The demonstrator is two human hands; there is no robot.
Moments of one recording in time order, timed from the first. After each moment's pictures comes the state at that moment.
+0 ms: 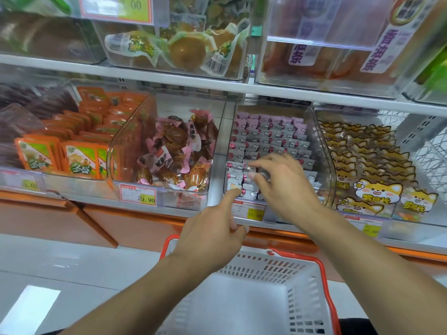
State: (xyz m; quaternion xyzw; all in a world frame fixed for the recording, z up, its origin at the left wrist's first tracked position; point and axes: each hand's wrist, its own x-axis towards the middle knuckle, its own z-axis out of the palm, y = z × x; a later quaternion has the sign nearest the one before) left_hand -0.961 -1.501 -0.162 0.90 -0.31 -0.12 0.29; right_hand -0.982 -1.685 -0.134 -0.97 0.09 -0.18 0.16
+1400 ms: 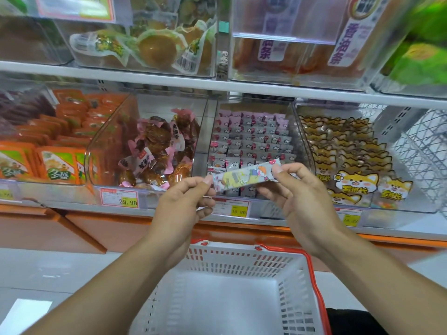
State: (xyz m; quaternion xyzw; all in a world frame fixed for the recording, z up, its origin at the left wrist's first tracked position) left_hand -0.948 -1.504 -0.134 0.61 -0.03 -0.26 0.75; right_hand -1.044 -1.679 -0.118 -0.53 0.25 -0.21 0.79
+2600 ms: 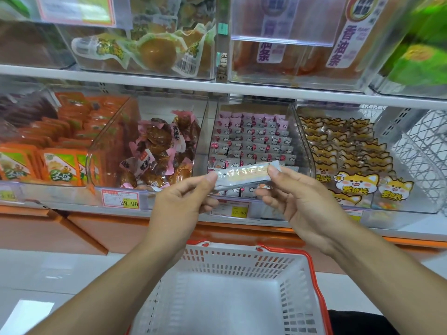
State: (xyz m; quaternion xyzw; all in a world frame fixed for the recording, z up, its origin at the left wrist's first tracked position) left_hand -0.950 -1.499 -0.133 0.64 -0.09 -0.21 0.73; right_hand -1.047 -1.687 -0.107 -0.49 0.23 -0.10 0.83
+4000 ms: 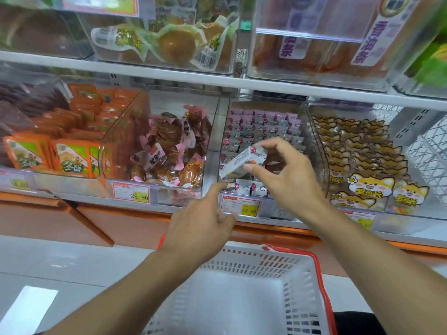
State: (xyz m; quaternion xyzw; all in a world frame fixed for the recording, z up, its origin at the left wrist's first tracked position) left_hand -0.956 -1.497 -0.155 0.91 -0.27 -0.10 0.29; right_hand -0.998 -1.687 -0.122 -0.85 0.11 -0.24 0.45
